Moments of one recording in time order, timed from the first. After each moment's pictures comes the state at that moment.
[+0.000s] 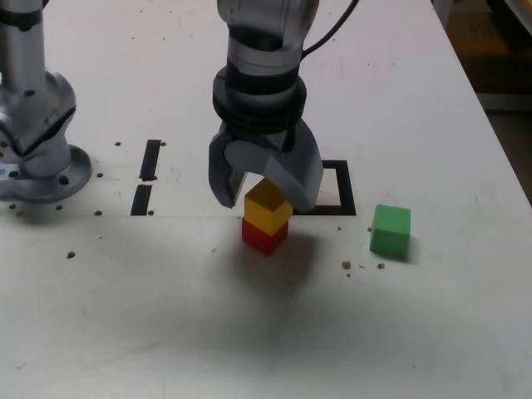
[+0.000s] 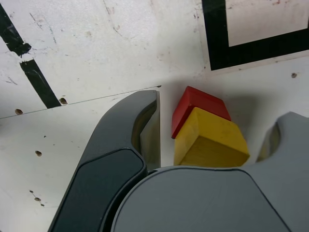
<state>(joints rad) -0.36 1.86 -1.31 1.13 0.05 -0.10</state>
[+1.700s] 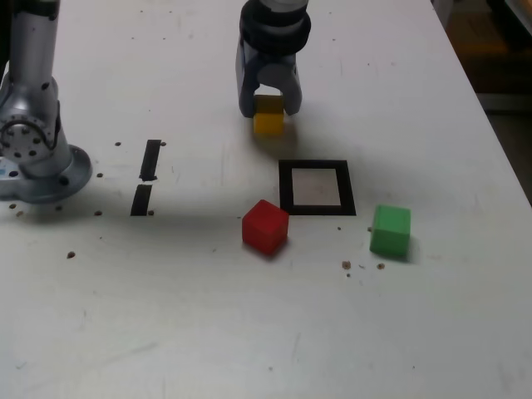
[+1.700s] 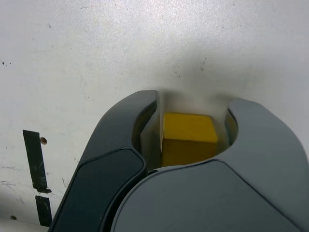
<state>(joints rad) 0.21 1.93 -1.27 1.02 0.25 0.10</state>
